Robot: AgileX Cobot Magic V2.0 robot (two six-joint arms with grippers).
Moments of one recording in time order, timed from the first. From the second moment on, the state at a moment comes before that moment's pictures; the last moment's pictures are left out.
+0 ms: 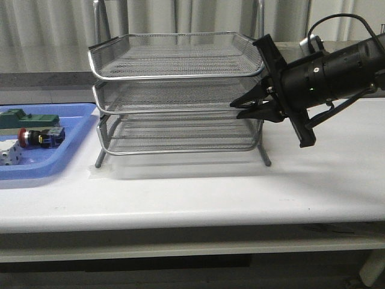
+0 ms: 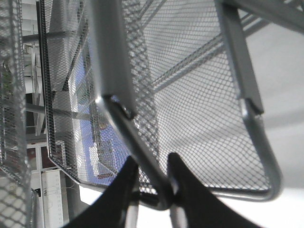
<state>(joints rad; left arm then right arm) -0.07 0.00 0.00 0.03 0.03 0.00 0.14 1.95 -1.06 1.80 0.68 -0.88</state>
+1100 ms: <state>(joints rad) -0.07 0.00 0.00 0.03 0.03 0.00 0.13 1.90 -0.94 1.84 0.75 -0.89</state>
